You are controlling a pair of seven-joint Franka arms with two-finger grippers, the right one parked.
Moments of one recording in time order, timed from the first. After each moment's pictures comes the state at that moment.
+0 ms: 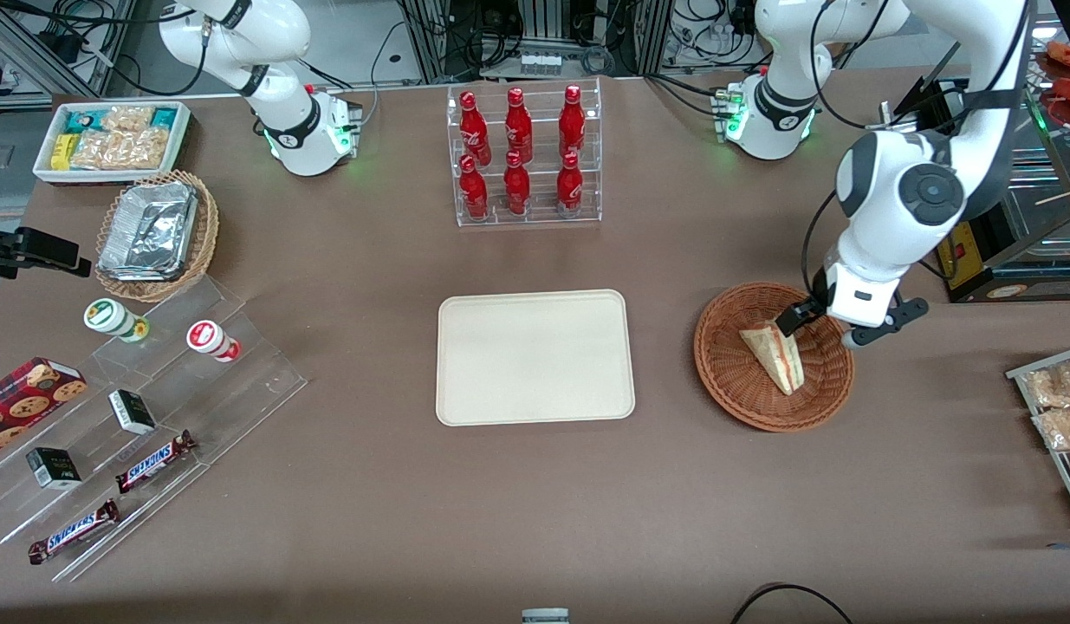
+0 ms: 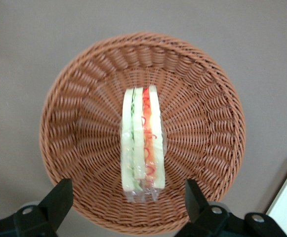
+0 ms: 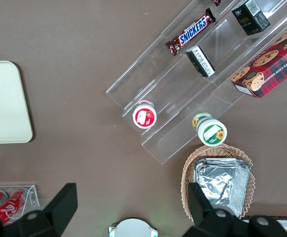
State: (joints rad) arm -0.05 0.03 -0.13 -2.30 0.03 2.38 -0.72
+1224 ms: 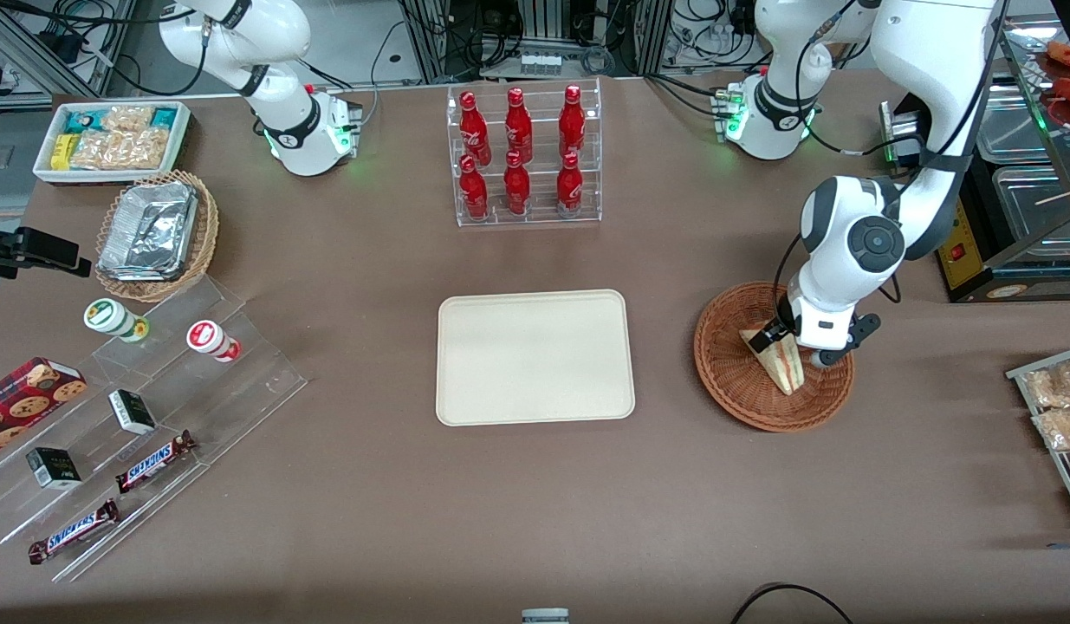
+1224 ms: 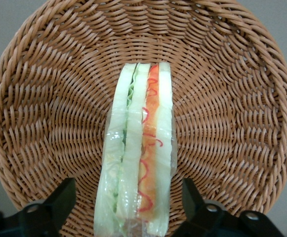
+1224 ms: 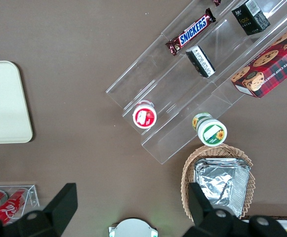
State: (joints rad) arm -0.06 0.21 -0.12 -2.30 0.03 2.50 -0.83
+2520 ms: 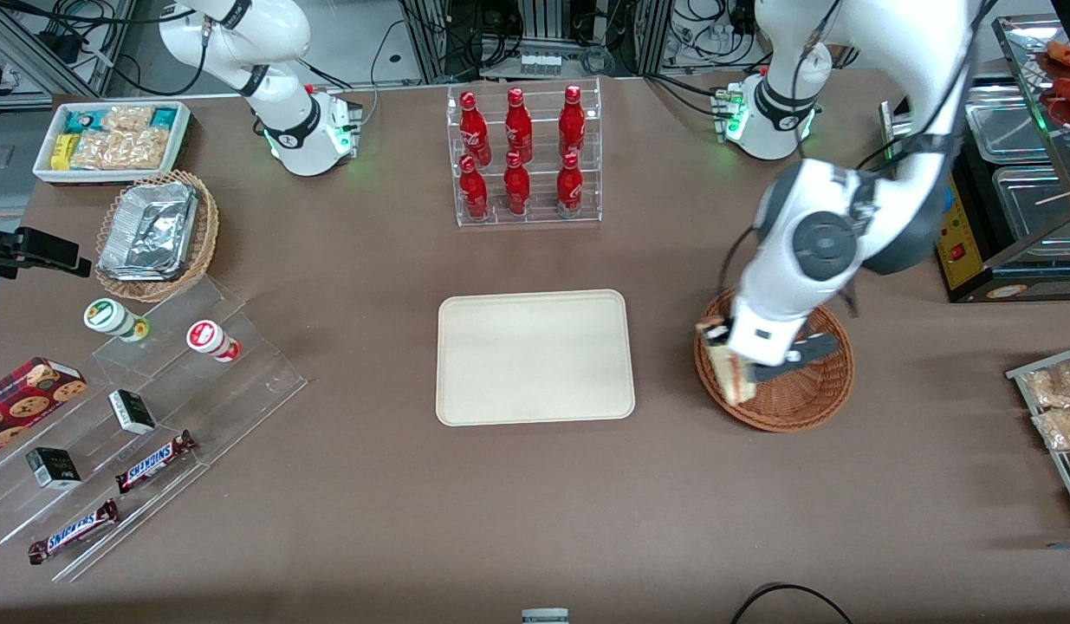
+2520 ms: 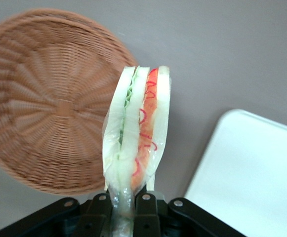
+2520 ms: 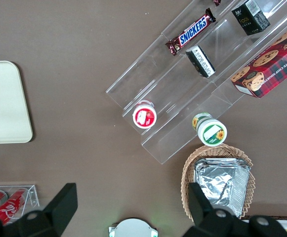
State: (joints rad) arm -0.28 0.29 -0.14 -1.83 0.03 2.05 -0.78
